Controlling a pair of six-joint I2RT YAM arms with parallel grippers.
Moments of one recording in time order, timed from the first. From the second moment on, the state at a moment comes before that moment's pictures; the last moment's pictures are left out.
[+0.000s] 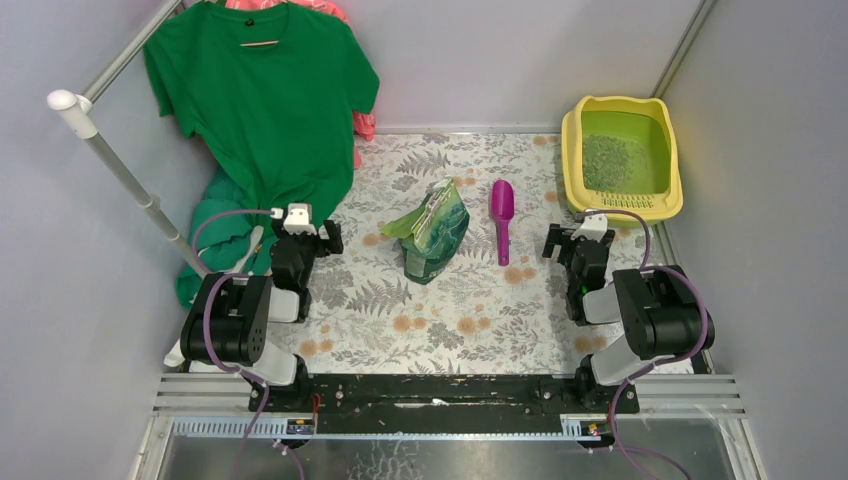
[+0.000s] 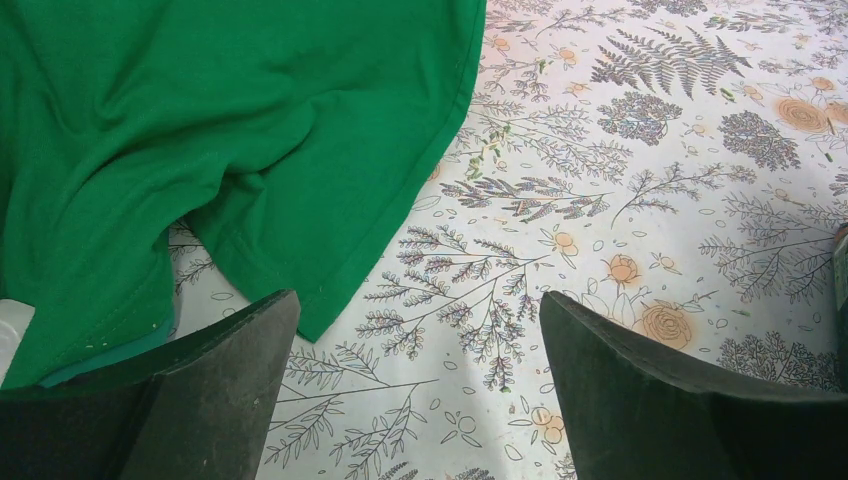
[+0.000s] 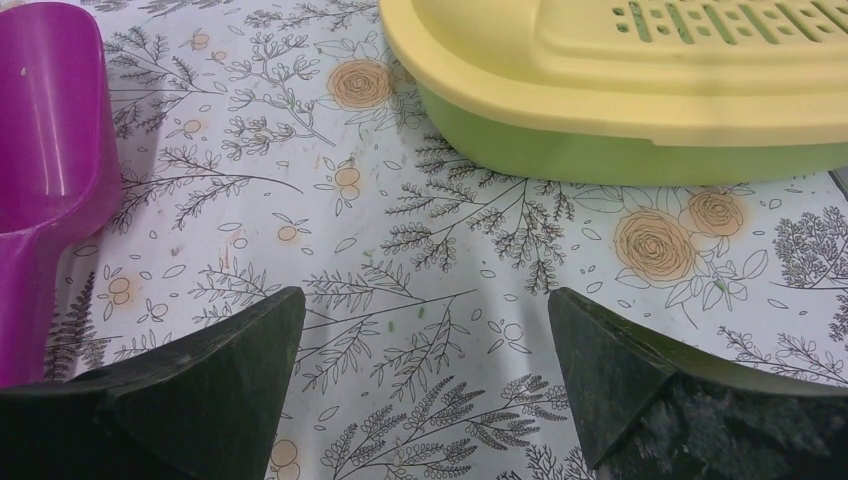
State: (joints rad) left arm -0.01 1.51 0.25 1.15 0.04 -0.08; right arm 0.08 1.56 0.23 1.07 0.24 0.03
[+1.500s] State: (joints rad) left arm -0.61 0.91 1.18 -0.22 -0.16 -0.46; right arm 0.12 0.98 0.99 -0.23 -0.42 0.56
